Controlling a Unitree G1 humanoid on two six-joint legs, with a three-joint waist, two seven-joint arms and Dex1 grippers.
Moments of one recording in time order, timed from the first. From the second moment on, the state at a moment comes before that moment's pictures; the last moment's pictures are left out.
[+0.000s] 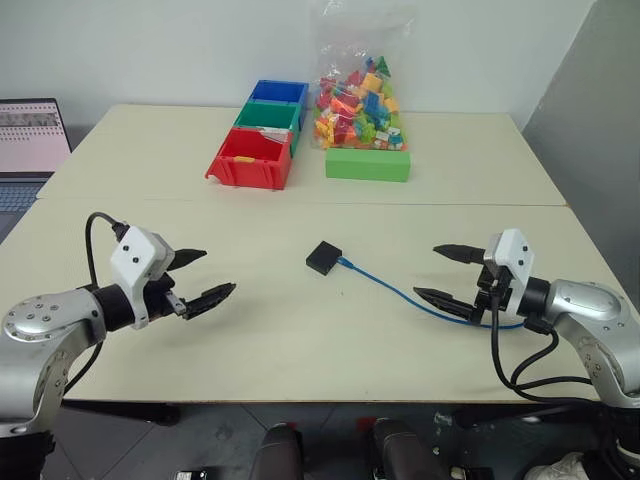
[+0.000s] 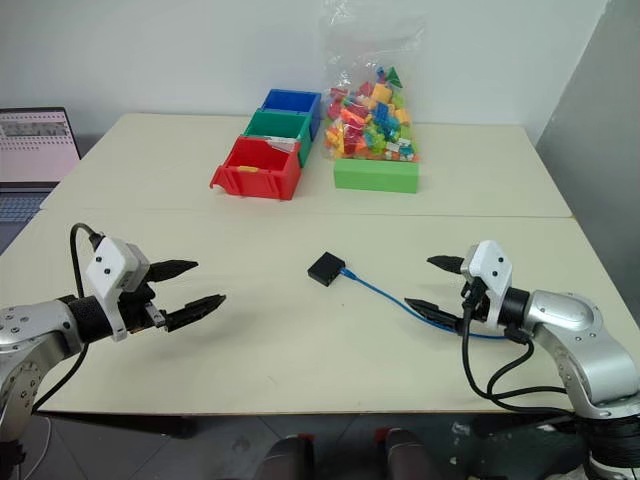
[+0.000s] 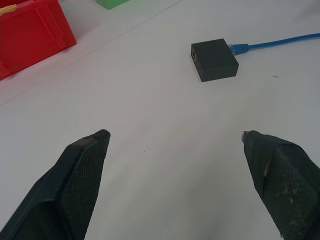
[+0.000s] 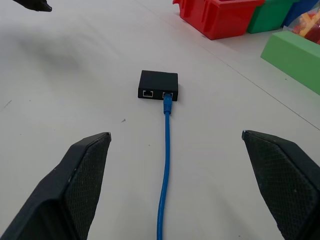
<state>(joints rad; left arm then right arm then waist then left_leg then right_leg) -0.04 0.89 0.34 -0.30 -0.50 0.56 -0.86 -0.20 -0.73 -0.06 -0.35 0.46 0.43 0.89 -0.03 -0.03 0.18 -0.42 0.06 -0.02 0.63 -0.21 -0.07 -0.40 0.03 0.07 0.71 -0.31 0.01</state>
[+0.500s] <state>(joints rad) -0.03 0.90 0.34 -0.33 -0.51 0.58 -0.91 -0.21 -0.74 -0.05 -0.34 0.44 0.44 0.89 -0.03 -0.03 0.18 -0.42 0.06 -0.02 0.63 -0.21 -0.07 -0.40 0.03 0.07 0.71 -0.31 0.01</state>
